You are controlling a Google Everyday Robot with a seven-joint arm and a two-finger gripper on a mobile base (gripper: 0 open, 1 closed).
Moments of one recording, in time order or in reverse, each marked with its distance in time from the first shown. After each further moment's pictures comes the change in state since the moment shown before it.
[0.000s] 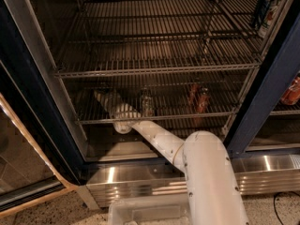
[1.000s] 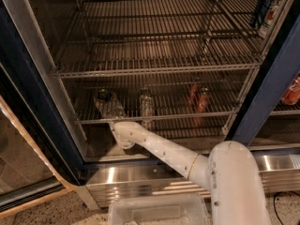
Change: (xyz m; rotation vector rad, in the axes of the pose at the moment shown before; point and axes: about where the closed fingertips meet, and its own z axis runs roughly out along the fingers) arm -0.017 0.028 -0.075 0.001 -0.086 -0.125
